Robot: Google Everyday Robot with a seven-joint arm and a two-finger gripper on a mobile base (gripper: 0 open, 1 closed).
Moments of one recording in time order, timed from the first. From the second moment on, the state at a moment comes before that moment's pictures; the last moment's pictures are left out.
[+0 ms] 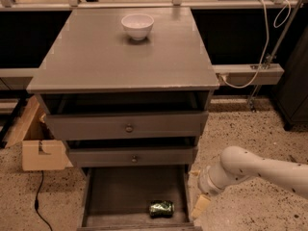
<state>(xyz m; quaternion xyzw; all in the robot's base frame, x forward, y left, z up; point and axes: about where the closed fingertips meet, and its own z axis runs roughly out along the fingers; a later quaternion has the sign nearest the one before) 0.449 -0.150 0.430 -0.61 0.74 0.21 0.16</state>
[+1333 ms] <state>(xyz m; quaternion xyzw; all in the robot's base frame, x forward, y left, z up) 0.485 -0.091 0.238 -0.62 0.71 0.27 0.19</state>
